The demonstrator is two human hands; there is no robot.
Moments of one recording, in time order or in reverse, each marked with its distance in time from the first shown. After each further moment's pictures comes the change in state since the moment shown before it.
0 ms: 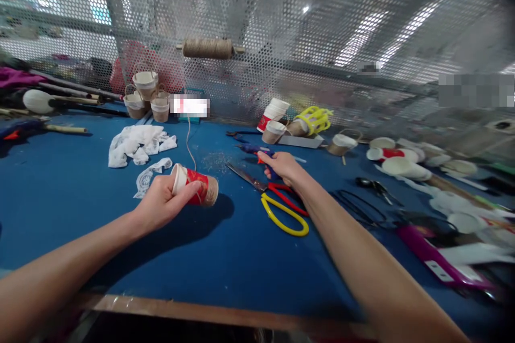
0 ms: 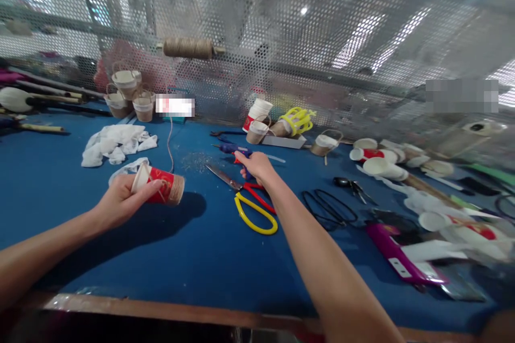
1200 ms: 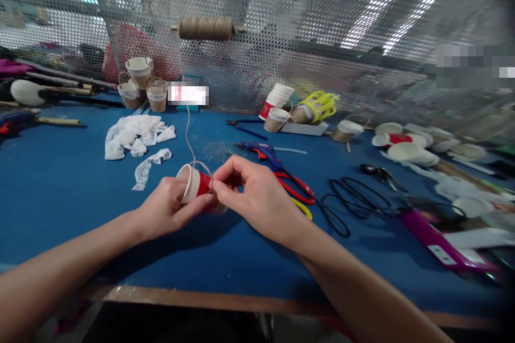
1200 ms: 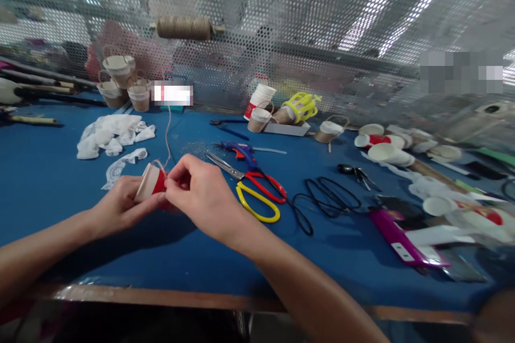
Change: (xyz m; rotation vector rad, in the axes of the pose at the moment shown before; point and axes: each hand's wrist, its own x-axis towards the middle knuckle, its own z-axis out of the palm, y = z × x) left_hand -0.009 0.014 -0.003 0.033 -0.224 0.197; right_hand -0.138 -0.078 0.017 0.300 -0.343 -0.503
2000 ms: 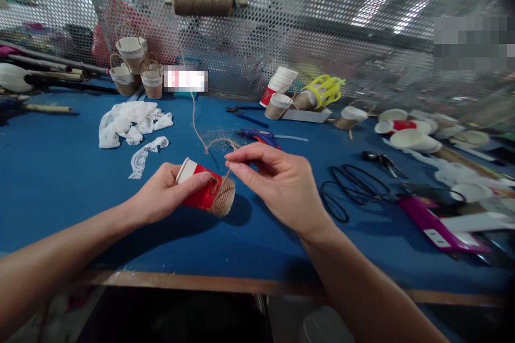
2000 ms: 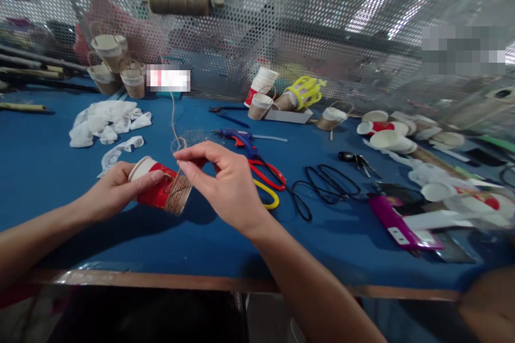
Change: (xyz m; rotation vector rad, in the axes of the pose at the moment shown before) left_hand 0.007 0.017 -0.001 -0.563 -0.018 -0.539; right_hand -0.014 0.013 -0.009 0.026 0.300 -0.252
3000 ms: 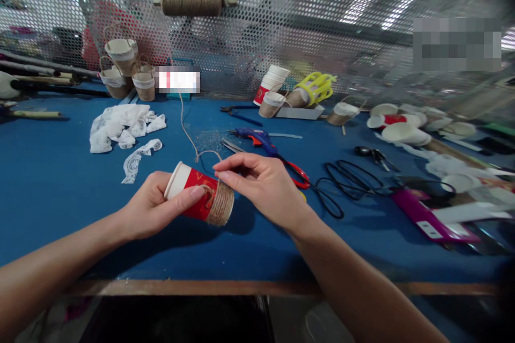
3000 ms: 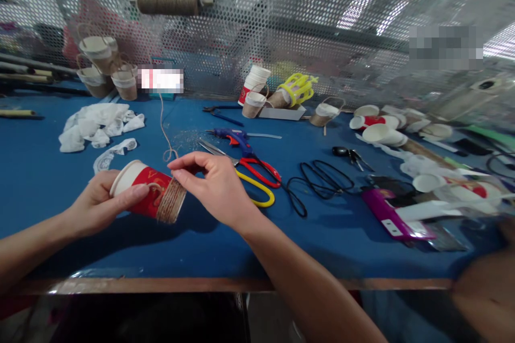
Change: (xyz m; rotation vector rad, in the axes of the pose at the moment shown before) left_hand -0.008 -0.004 -0.002 0.203 -0.036 0.333; right_hand 0.000 0.011 0.002 0.085 -0.161 0.238
